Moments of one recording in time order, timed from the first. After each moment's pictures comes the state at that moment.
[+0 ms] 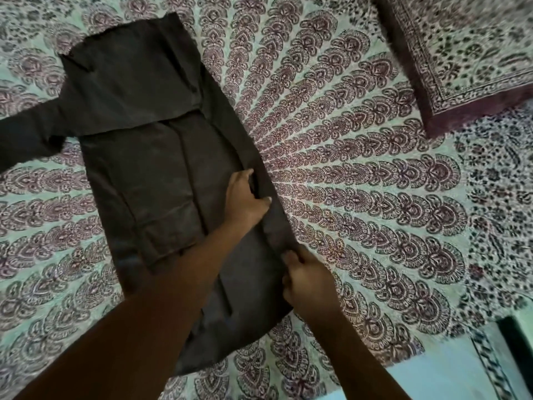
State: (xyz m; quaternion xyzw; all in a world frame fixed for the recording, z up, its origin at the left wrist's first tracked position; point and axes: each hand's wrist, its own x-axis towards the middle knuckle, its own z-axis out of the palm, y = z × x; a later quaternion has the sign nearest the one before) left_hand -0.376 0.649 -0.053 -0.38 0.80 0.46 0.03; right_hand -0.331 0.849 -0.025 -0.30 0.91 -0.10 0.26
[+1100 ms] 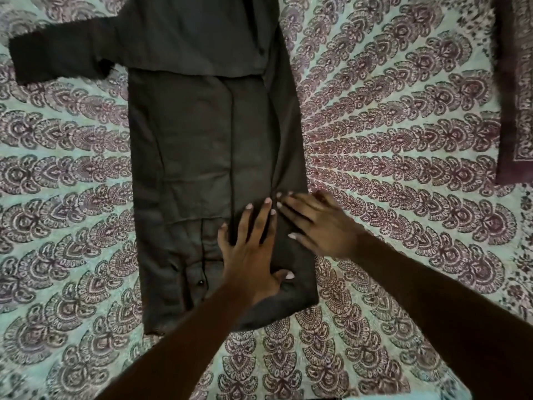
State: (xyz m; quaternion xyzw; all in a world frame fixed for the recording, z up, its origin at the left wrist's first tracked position) left_hand -0.254 0.707 -0.062 -0.31 0.92 0.18 0.16; right_hand -0.464 0.791 -0.082 -0.75 0.65 0.03 0.12
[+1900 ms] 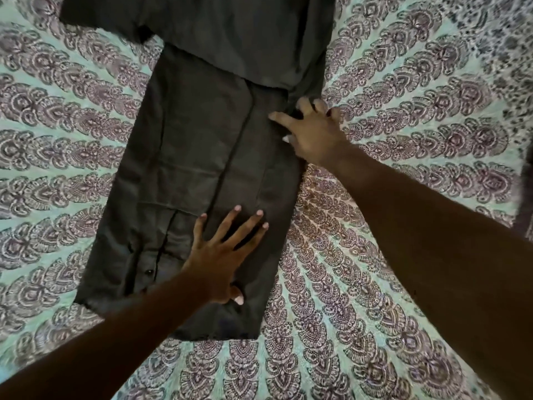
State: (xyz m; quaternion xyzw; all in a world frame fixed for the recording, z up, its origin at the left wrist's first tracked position) left_hand -0.280 0.701 -0.066 -0.30 0.91 0.15 0.24; right_hand -0.573 0.576 -0.054 -0.71 0.69 0.10 0.11
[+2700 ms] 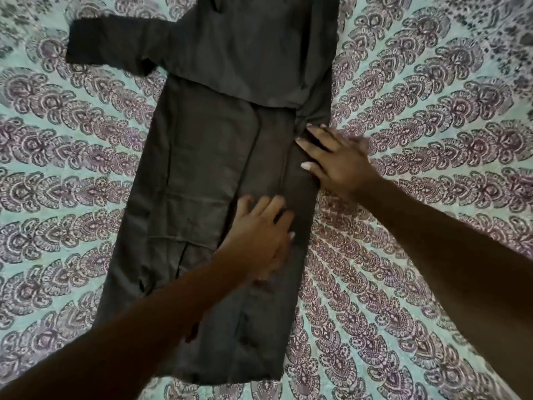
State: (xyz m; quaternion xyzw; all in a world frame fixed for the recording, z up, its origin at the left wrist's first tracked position) left_hand -0.350 0.630 -0.062 -0.27 0.96 0.10 0.01; right_hand -0.605 0.607 -0.083 -0.71 0.69 0.04 0.16
